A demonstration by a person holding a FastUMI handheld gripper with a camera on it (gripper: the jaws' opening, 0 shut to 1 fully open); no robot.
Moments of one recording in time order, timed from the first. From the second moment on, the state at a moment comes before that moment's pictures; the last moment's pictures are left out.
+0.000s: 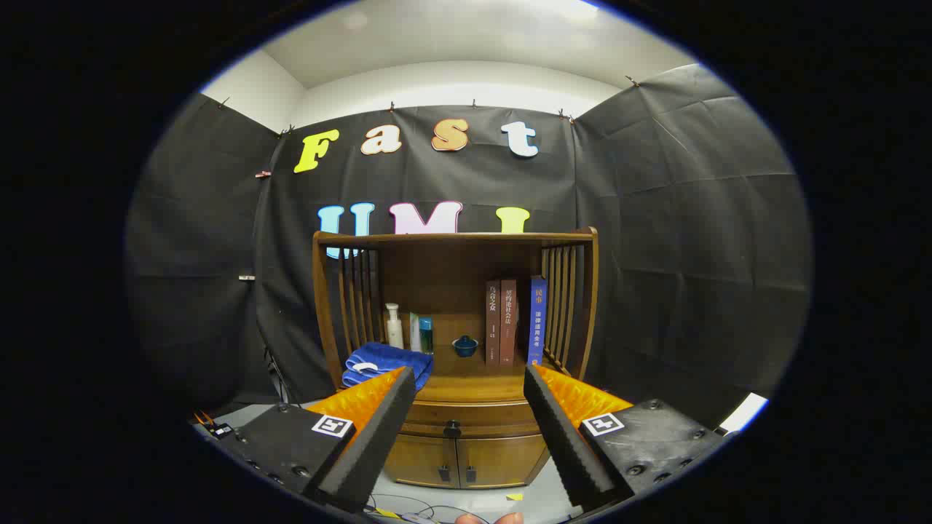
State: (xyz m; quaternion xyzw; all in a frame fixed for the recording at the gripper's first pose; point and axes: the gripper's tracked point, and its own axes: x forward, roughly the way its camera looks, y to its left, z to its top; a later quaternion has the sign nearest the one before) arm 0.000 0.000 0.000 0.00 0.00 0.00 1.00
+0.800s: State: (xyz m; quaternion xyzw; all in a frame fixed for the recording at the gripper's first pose) arm 0.007 0.006 0.011 -0.01 0.00 0.01 1.00
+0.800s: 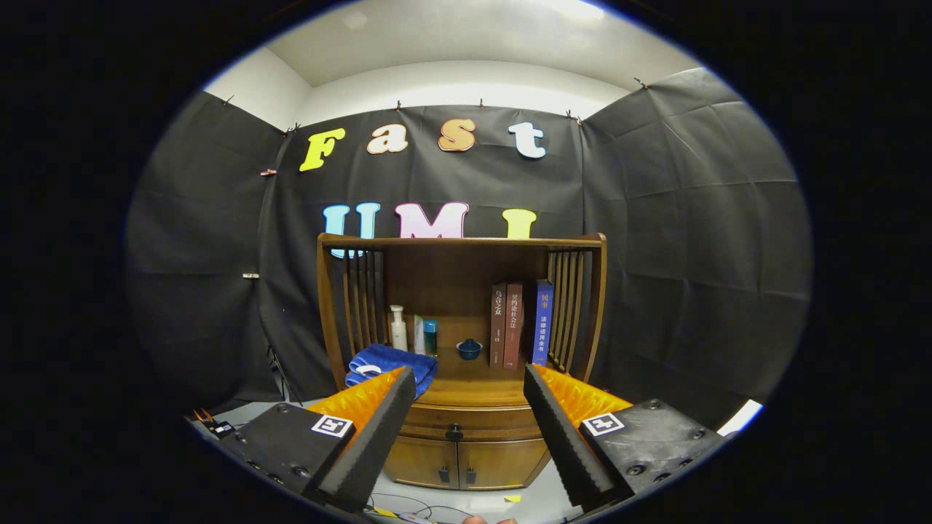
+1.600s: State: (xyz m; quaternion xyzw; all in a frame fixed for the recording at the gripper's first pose) arm 0.035 -0.001 -0.075 0.01 -0.02 0.01 1.00
